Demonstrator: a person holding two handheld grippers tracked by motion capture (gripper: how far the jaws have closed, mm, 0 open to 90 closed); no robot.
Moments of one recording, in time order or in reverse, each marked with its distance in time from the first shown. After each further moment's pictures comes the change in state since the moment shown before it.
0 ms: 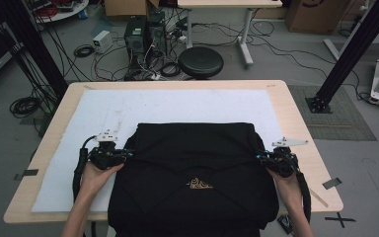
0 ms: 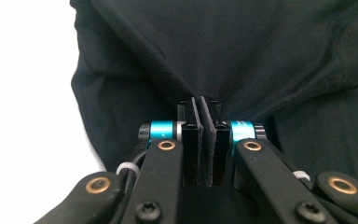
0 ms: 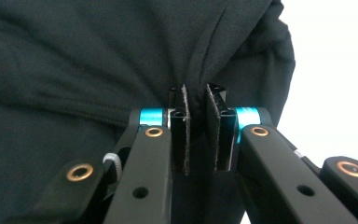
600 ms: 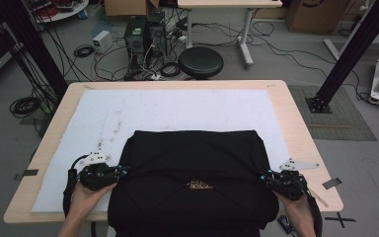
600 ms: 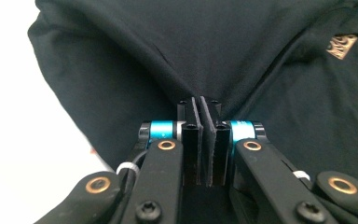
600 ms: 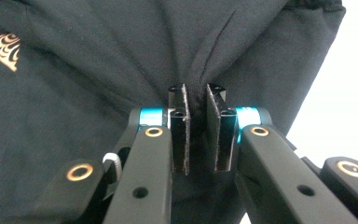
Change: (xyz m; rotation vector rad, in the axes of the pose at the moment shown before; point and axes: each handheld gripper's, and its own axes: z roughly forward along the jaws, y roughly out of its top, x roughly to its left) left arm -0.026 -0.043 -0.029 -0.064 -0.049 0.051; right arm 0.022 -0.044 -0.034 -0.011 0.071 -0.046
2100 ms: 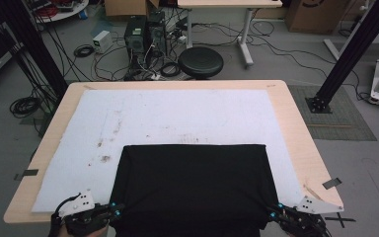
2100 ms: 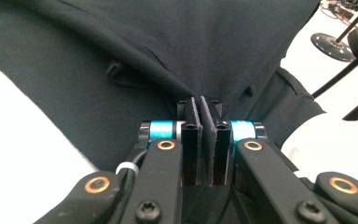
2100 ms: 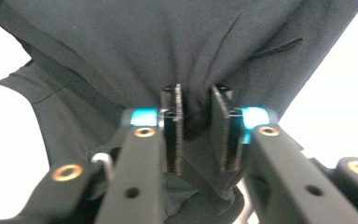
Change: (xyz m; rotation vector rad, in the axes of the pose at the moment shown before) left arm -0.062 -0.064 -0.044 -0.030 -0.095 0.052; right arm 0.036 -0.071 -0.054 -0.025 0.099 -0.016
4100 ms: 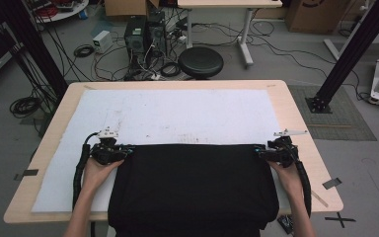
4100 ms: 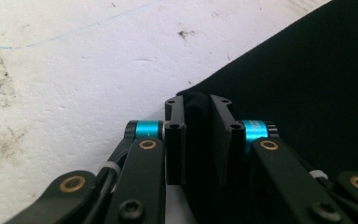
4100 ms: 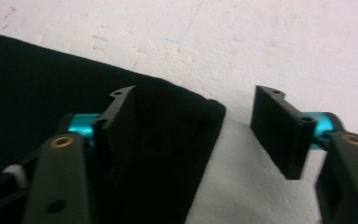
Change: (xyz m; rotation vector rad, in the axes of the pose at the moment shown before) left arm 0.130 0.097 0.084 0.120 0.226 -0.104; right arm -0.110 0.123 0.103 0.077 -0.264 0.127
